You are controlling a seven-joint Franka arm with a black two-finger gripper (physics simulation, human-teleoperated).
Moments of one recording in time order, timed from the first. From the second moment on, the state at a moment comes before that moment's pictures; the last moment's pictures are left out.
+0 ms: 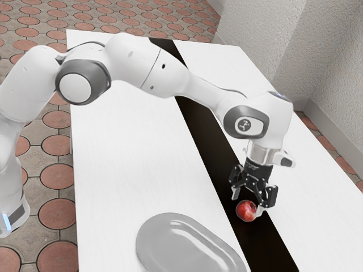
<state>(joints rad) -0.12 0.51 -0.23 -1.37 -0.20 1.90 -0.60</state>
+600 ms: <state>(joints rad) -0.12 0.55 -0.25 -1.37 -0.20 1.92 -0.57</state>
